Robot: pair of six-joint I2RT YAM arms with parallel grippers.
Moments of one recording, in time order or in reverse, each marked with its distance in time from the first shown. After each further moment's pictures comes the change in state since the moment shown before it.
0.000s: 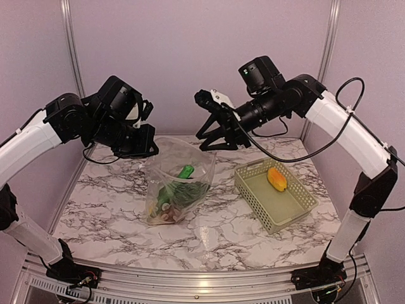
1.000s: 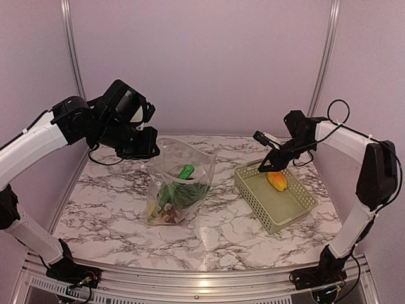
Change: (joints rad) left arm 0.015 0.017 -0.034 0.039 -0.009 0.024; right arm -0.628 -0.064 -0.645 0.150 0.056 0.134
